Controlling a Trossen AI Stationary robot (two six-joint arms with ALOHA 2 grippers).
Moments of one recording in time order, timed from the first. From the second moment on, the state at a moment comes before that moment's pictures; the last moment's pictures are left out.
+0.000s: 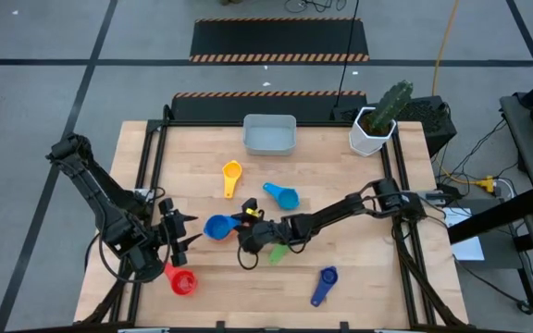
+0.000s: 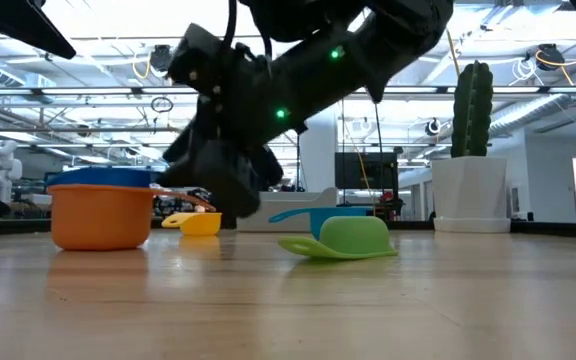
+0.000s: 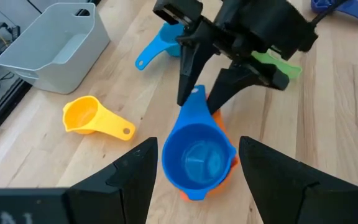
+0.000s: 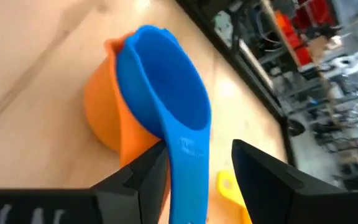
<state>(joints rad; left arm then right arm) -0.89 1.18 0.90 -0.96 -0.86 -0.96 0.22 2.17 1.34 0.36 0.49 -0.63</state>
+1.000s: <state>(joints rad) -0.87 1.18 0.90 -0.92 -0.93 -0.90 0.13 2.03 1.34 0.09 0.10 -0.02</state>
